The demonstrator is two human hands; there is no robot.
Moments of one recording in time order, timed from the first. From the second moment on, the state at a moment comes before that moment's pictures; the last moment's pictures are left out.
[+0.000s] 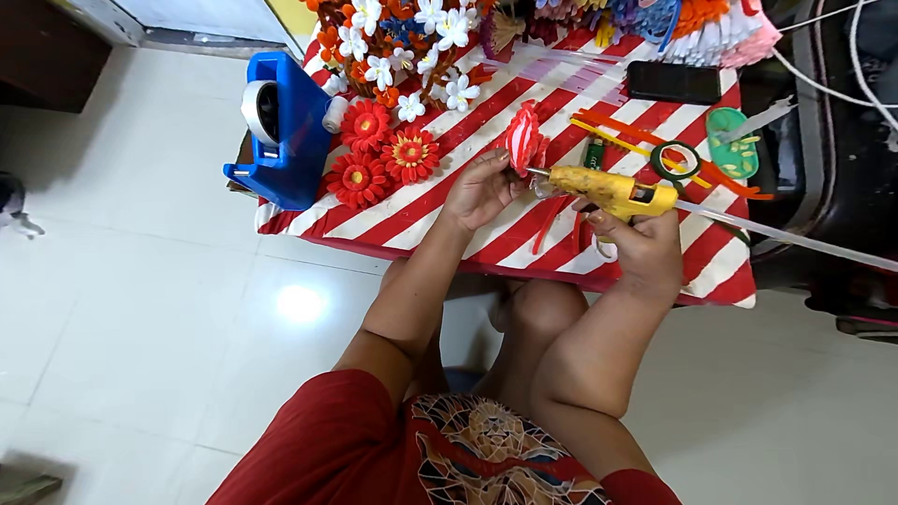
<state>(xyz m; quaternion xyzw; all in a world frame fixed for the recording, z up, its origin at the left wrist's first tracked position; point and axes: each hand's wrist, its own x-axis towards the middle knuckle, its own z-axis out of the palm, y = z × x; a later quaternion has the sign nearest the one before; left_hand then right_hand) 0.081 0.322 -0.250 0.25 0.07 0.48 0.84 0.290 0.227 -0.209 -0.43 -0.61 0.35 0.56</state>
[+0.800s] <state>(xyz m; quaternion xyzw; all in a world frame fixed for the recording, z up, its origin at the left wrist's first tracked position) 0.081 0.322 -0.250 0.24 0.07 0.48 0.84 0.286 0.222 -0.202 -0.44 -0.60 0.36 0.57</state>
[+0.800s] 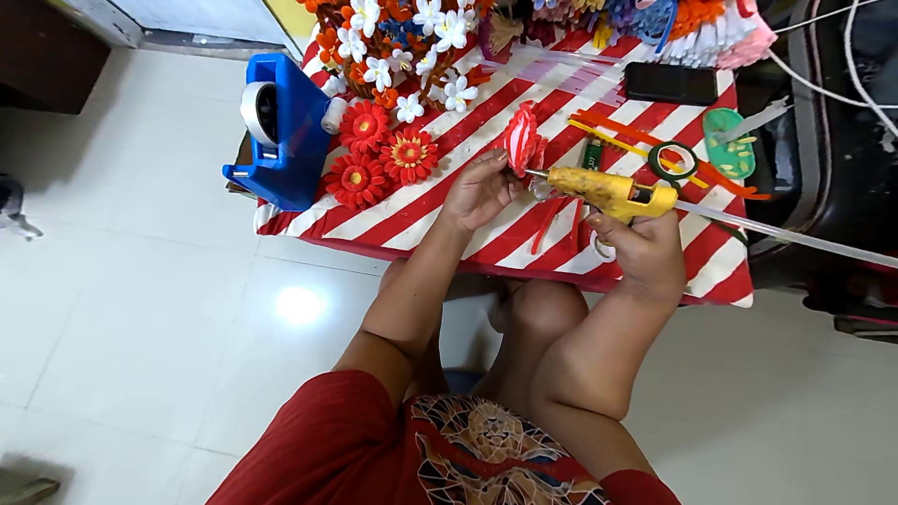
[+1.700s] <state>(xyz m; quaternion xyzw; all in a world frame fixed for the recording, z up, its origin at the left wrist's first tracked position) 0.083 0.320 -0.252 0.24 0.05 0.47 0.85 0.282 0.224 -0.200 -0.43 -0.60 0.33 0.59</state>
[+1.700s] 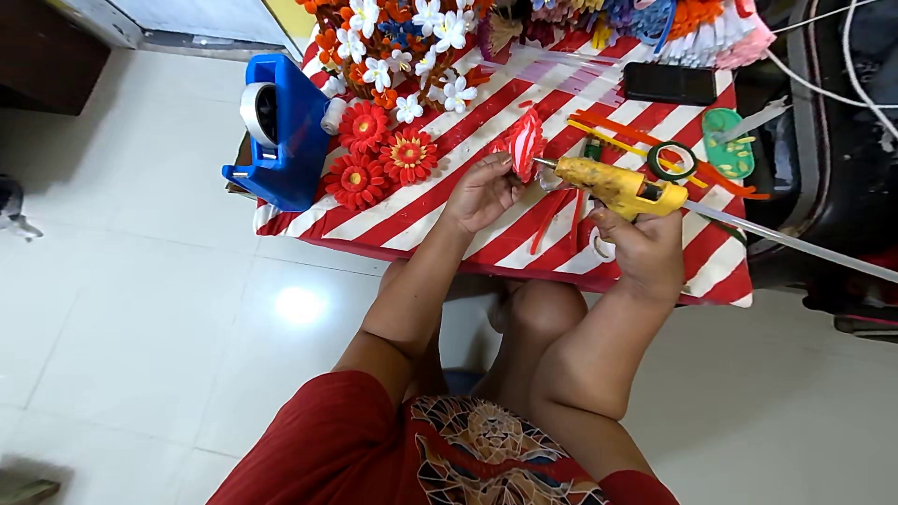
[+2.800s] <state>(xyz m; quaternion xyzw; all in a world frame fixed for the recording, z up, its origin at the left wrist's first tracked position) 0.079 0.321 -0.245 0.27 0.11 0.55 0.78 0.329 0.222 -0.208 -0.77 -0.40 0.20 0.45</state>
